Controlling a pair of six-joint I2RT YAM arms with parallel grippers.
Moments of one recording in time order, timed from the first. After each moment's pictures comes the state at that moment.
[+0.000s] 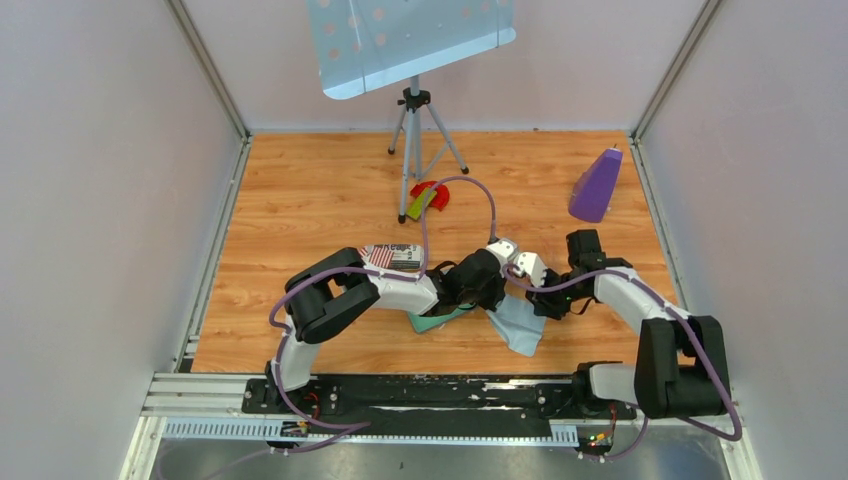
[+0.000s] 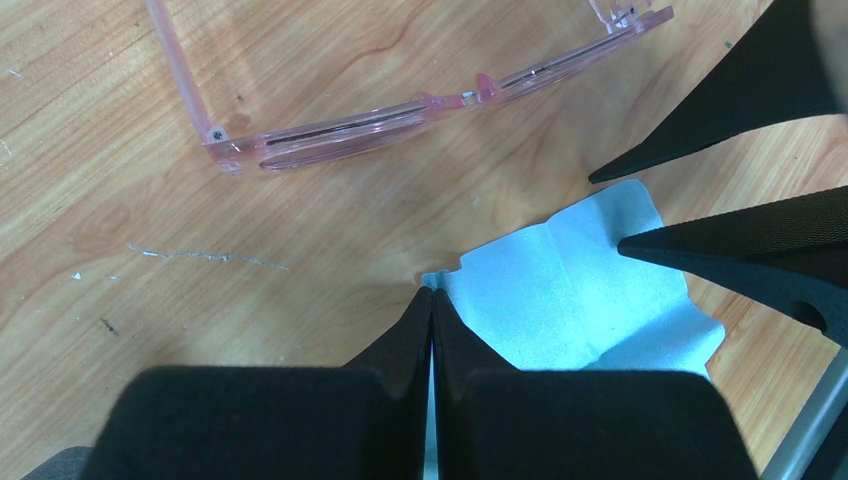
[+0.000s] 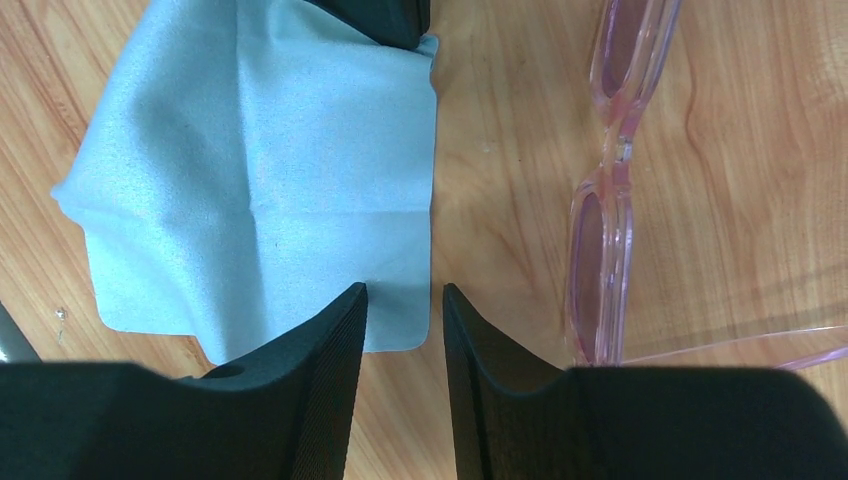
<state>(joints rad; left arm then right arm) -1.09 2.02 1.11 0.30 -0.06 -0.42 0.08 1.27 0.58 -0.62 -0.54 -1.09</state>
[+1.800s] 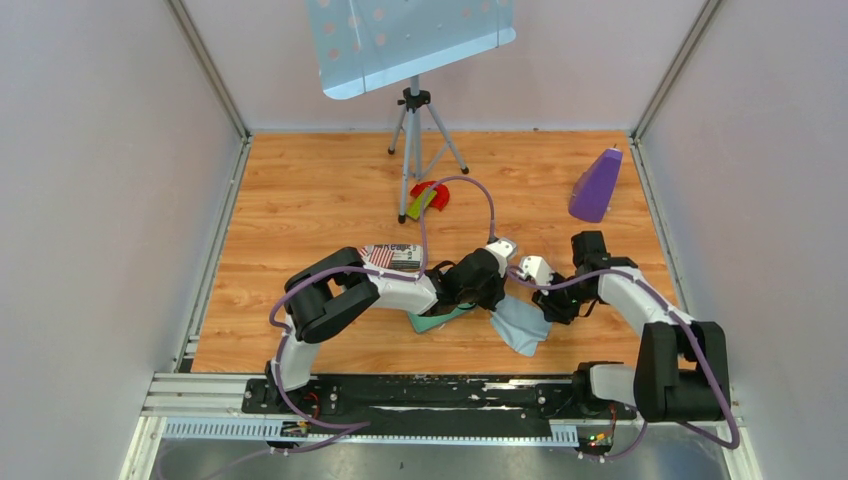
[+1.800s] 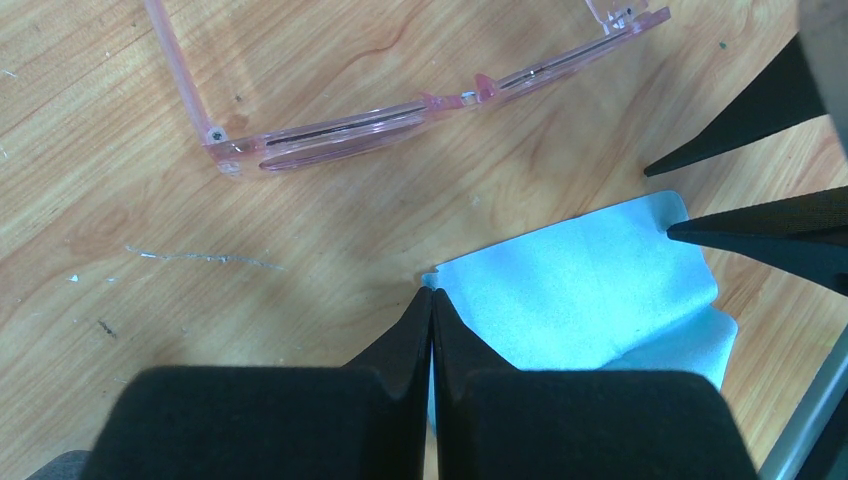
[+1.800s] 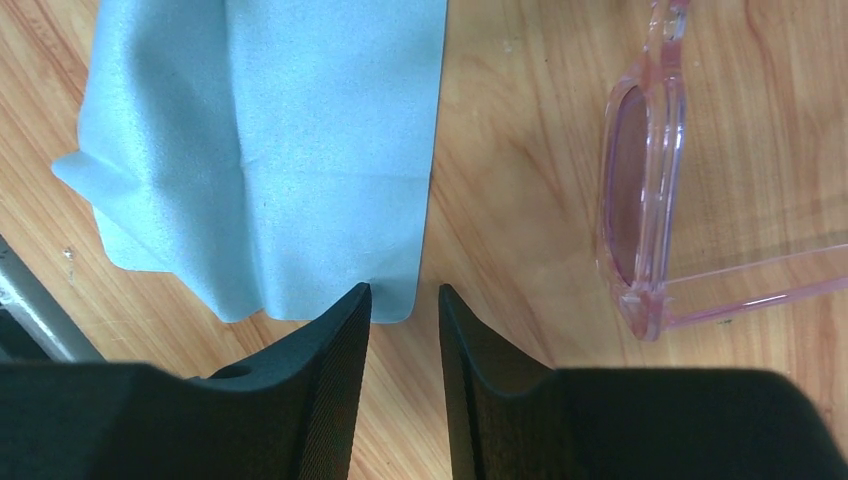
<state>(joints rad) -1.08 2.02 1.11 0.31 -0.04 -0.42 0.04 1.25 0.60 -0.74 -0.46 -1.09</state>
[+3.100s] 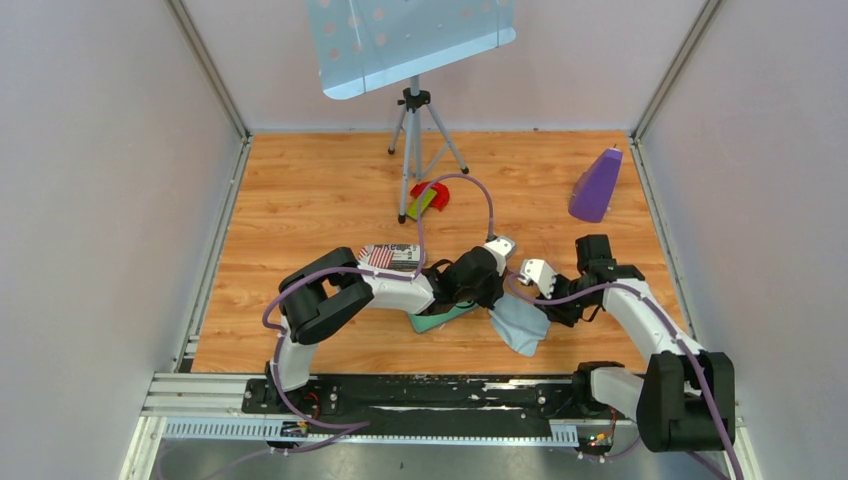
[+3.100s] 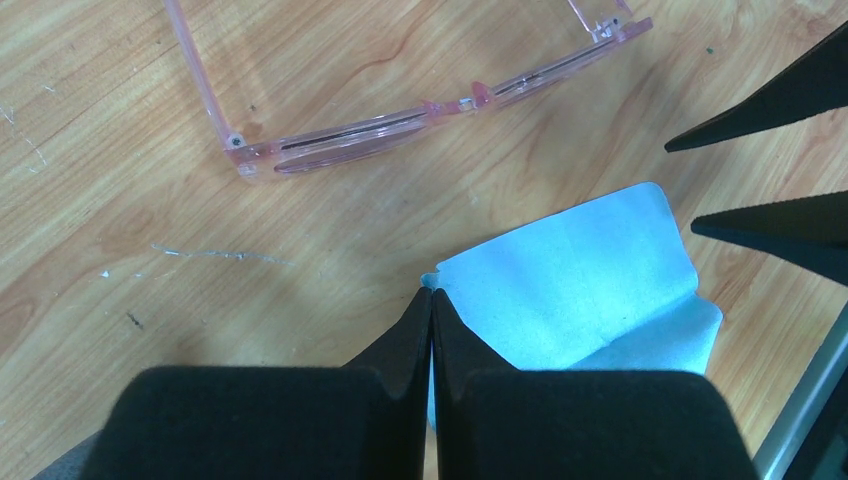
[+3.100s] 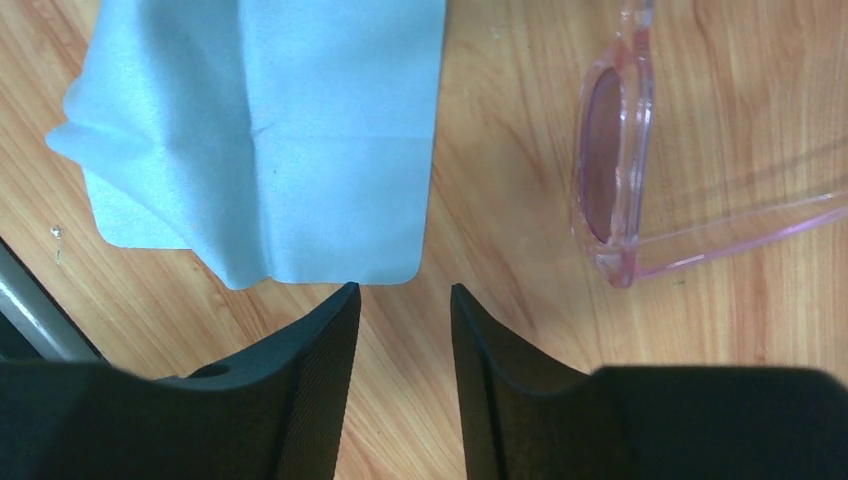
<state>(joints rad) -1.07 1.98 1.09 0.31 -0.05 -0.40 0.04 1.11 0.57 -0.75 -0.42 -1.12</state>
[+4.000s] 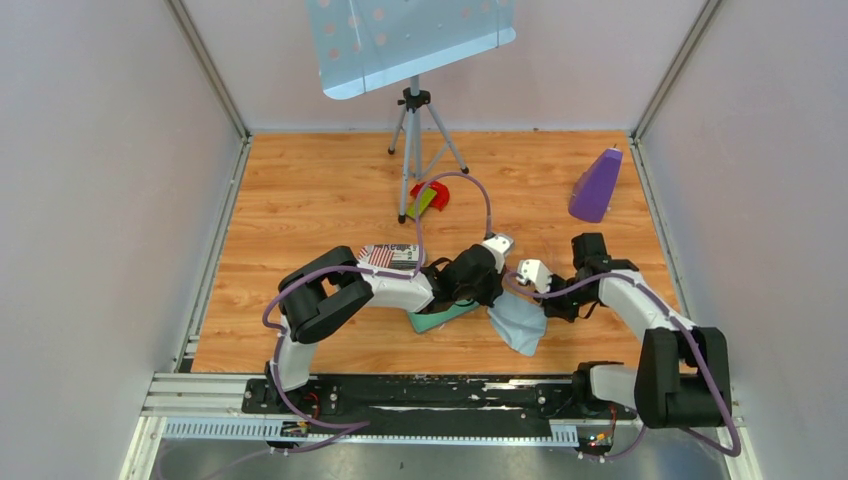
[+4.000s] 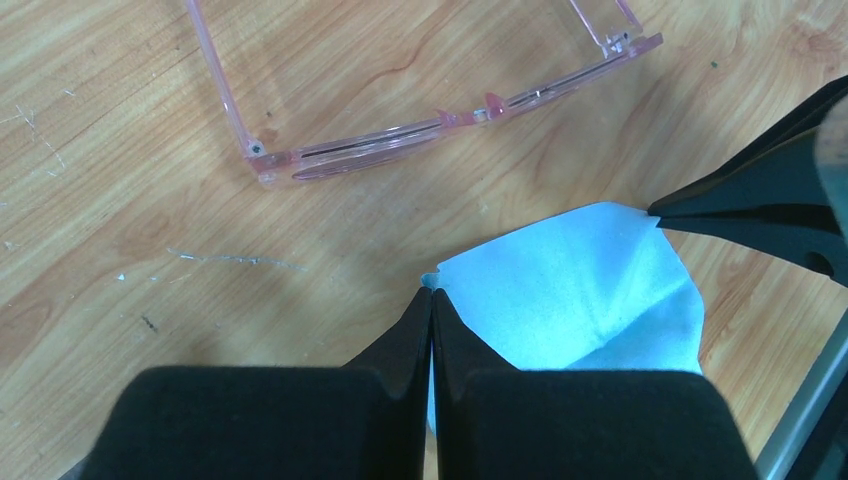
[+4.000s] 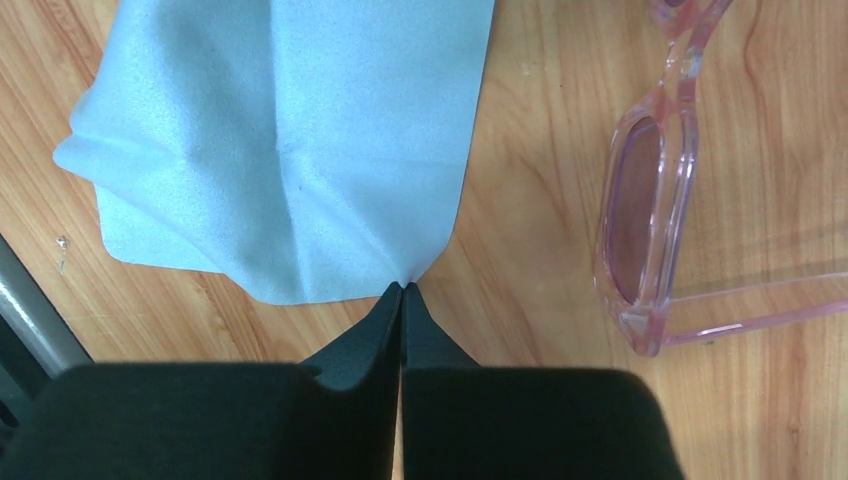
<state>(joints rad) -1.06 1.98 1.09 0.31 -0.04 -0.40 0.04 1.22 0.58 -0.73 -0.49 -1.18</state>
